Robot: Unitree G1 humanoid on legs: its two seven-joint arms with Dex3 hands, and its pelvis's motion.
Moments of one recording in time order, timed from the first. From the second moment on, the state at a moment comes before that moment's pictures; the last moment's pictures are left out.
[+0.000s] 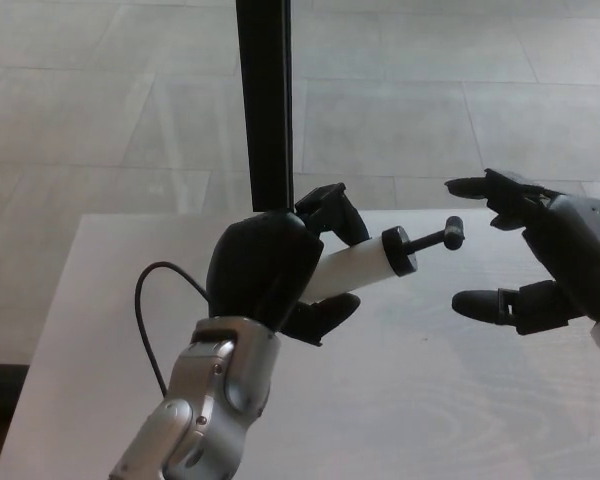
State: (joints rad) left_arm -0.50 0.12 -0.38 0.20 0.73 0.12 0.21; right_arm -0.45 -0.60 0.30 0.11 -0.49 -0.08 -0.16
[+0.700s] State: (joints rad) left_arm -0.54 0.10 -0.39 0.22 0.73 0.29 0.08; right_arm -0.49 -0.58 0.30 0.23 -0.65 -0.28 -0.43
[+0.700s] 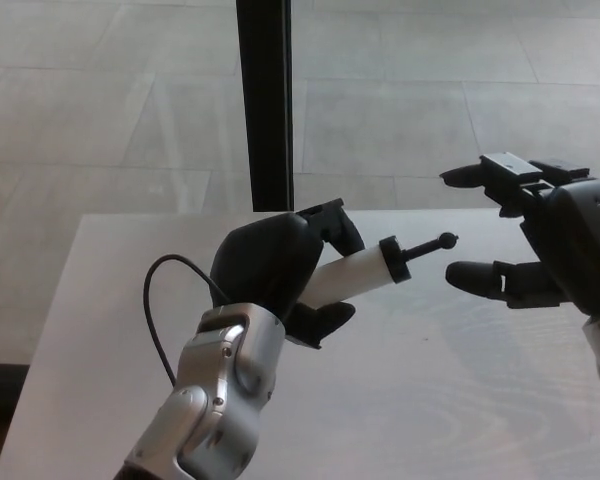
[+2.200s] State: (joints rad) left_arm -0.54 0.08 -0.41 0.12 0.70 0.39 -0.01; right_arm -0.51 -0.51 0.24 0.37 -0.67 -0.46 -0.47
